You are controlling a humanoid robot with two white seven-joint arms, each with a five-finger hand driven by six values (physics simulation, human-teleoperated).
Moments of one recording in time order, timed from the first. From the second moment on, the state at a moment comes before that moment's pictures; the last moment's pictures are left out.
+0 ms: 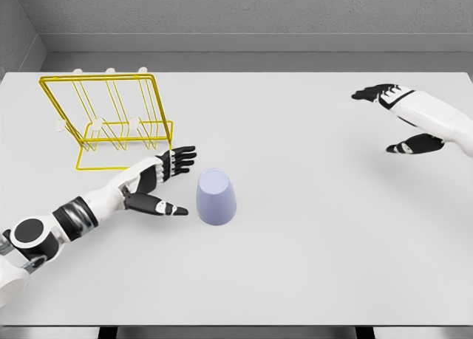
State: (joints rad) left arm -0.37 0.79 -0.89 -1.61 0.82 -0.18 -0.19; right arm -0.32 -0.76 0.17 -1.44 0.27 -0.61 0.44
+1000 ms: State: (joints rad) left arm -0.41 0.70 -0.92 -1.60 0.83 -0.13 -0.19; right arm -0.30 -0.74 0.09 -1.45 0.26 -0.61 0.44
